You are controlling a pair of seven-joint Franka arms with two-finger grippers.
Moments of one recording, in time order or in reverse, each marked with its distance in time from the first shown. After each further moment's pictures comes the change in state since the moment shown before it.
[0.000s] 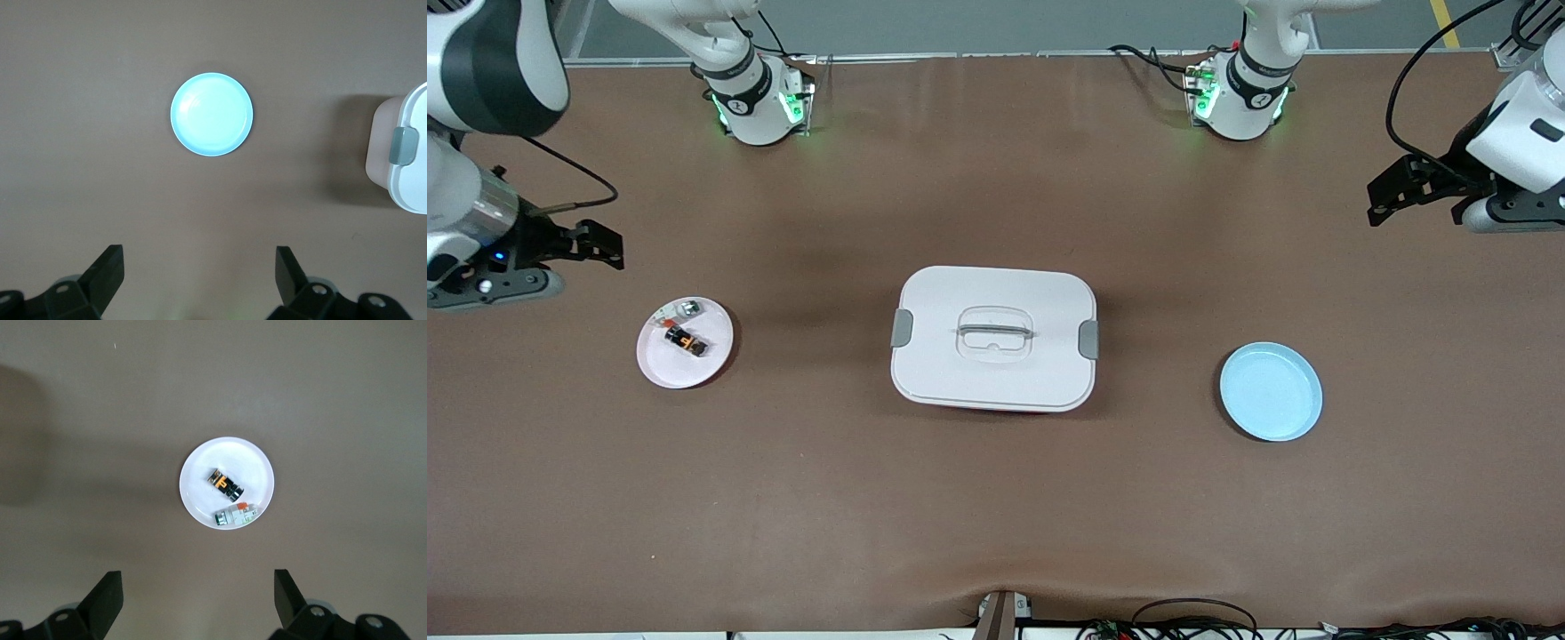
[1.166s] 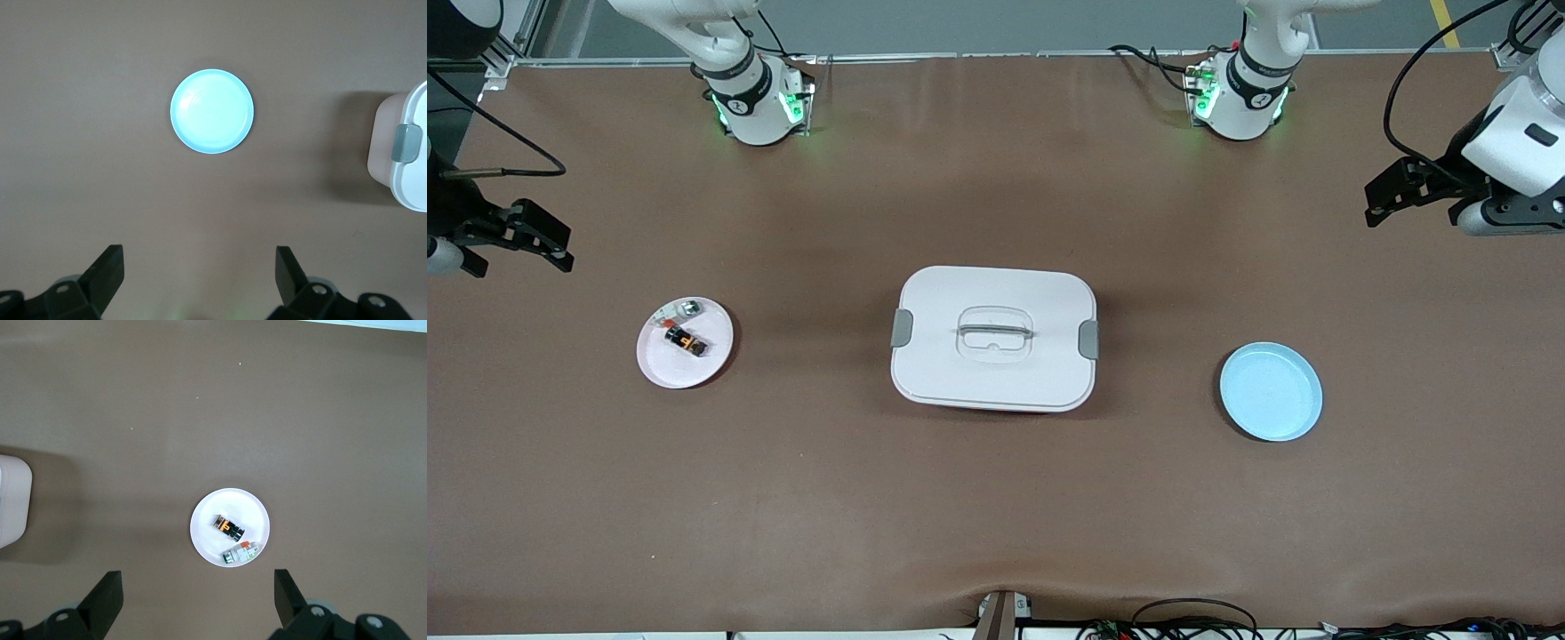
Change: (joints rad) left arm 0.001 0.000 0.000 -0.011 0.000 0.000 0.000; right arm 0.008 0.001 -0.001 0.167 0.028 -0.007 0.085
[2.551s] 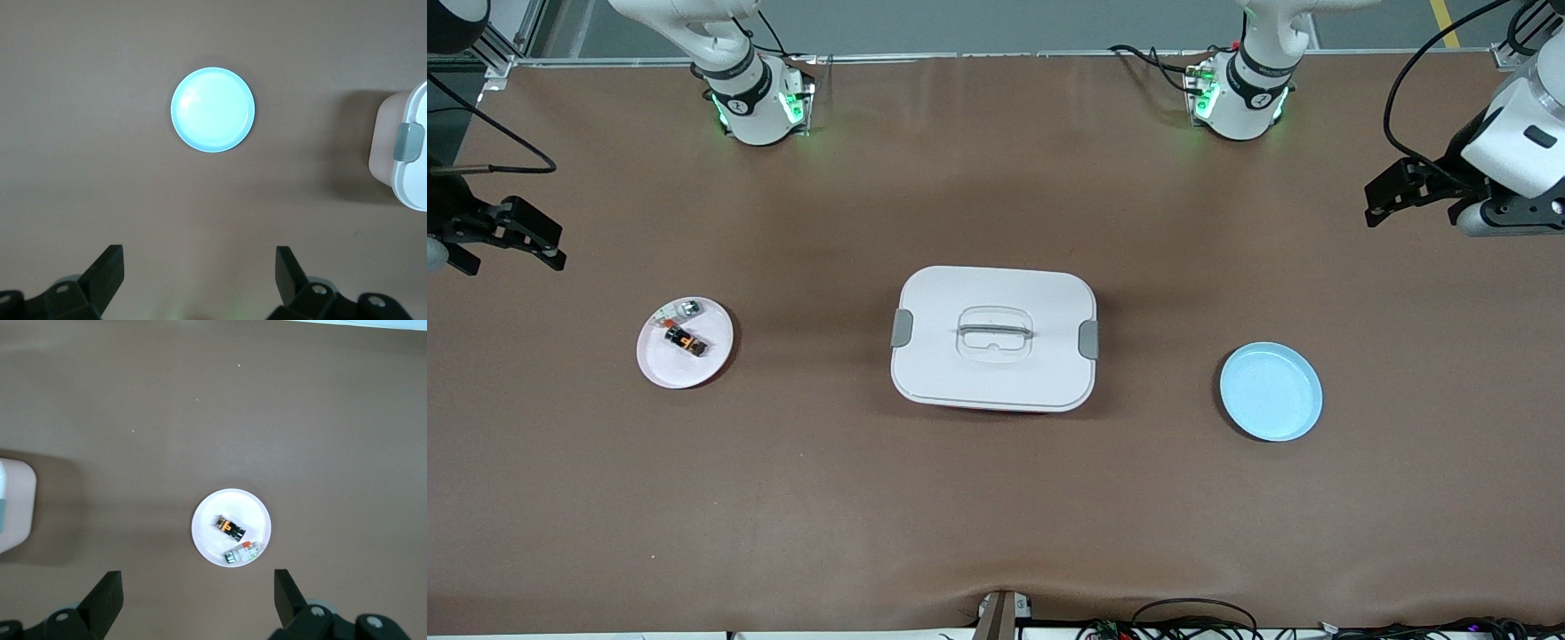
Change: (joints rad) left arm 0.002 -0.003 0.000 -0.005 0.000 0.000 0.000; right arm -0.006 0.000 -0.008 0.018 0.029 -0.011 0.002
